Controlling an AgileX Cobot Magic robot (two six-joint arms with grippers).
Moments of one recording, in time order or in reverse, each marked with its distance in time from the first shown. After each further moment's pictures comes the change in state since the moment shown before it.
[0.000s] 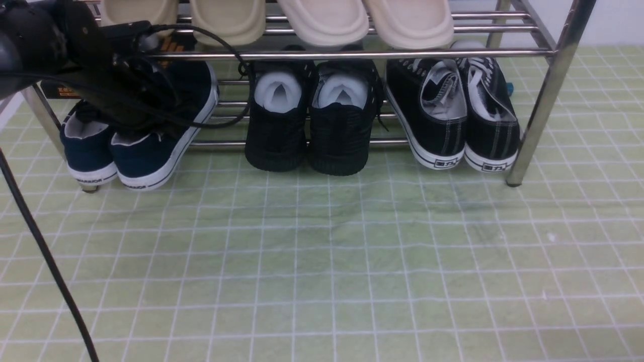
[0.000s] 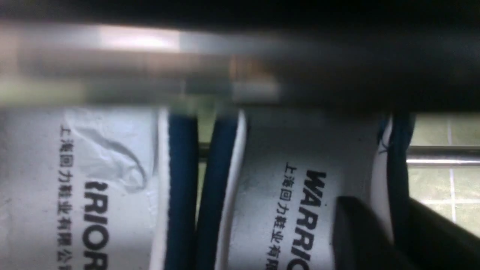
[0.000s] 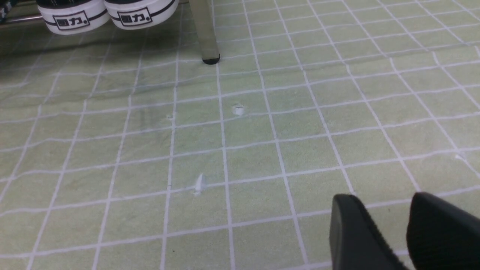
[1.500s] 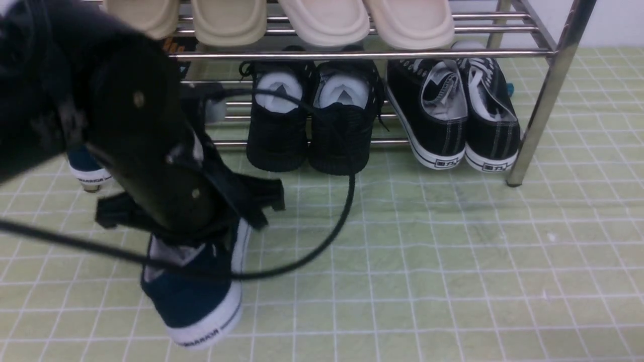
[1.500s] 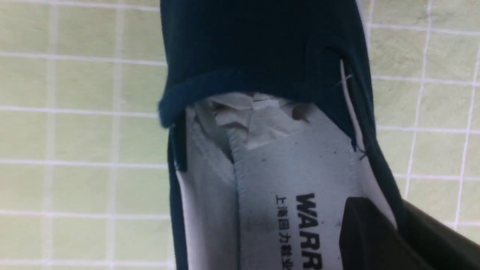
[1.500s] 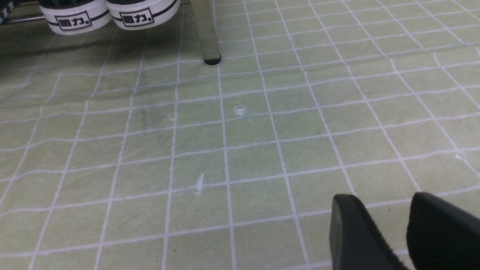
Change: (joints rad) right arm 0.000 0.000 0.000 0.000 0.000 0.000; left arm -0.586 -0.494 0.399 0.307 0.323 -0.765
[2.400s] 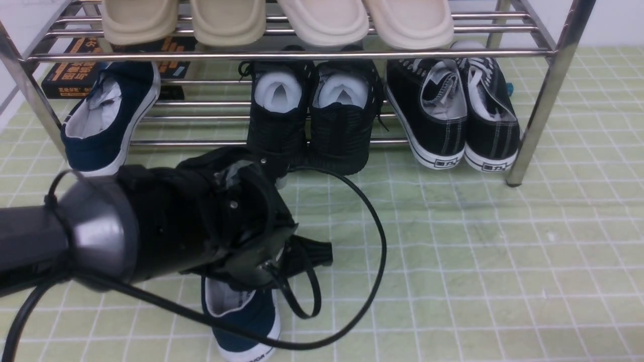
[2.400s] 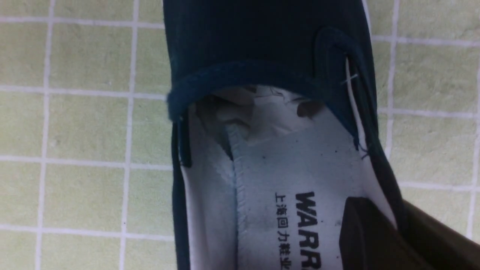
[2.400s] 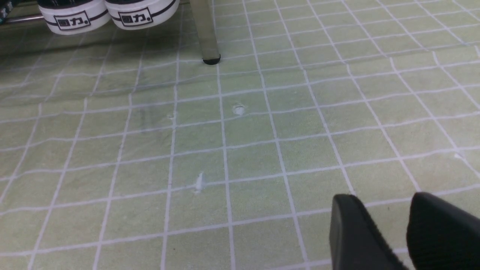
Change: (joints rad) right arm 0.000 0.000 0.000 0.000 0.000 0.000; left arm -0.139 0.198 0.126 0.284 -0.246 -0.336
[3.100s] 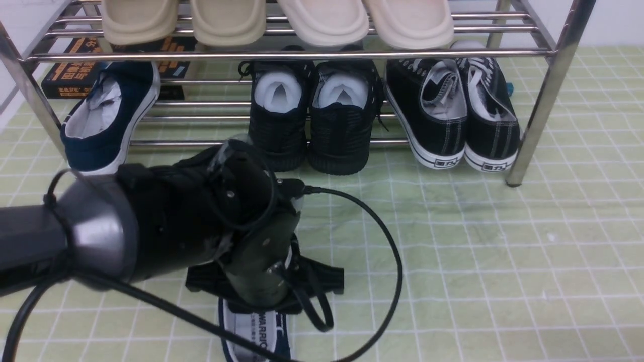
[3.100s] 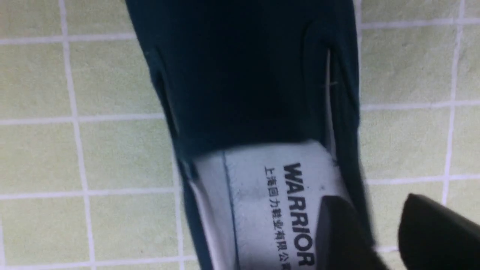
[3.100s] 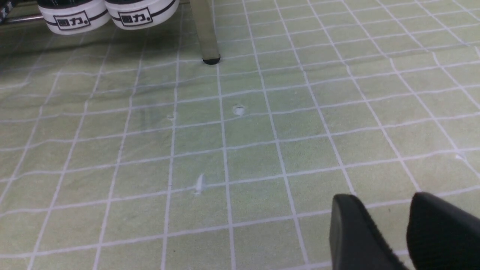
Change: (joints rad) right arm 0.000 0.000 0.000 0.000 0.000 0.000; left arm 0.000 -0.001 -0.012 -0.216 0.038 0.234
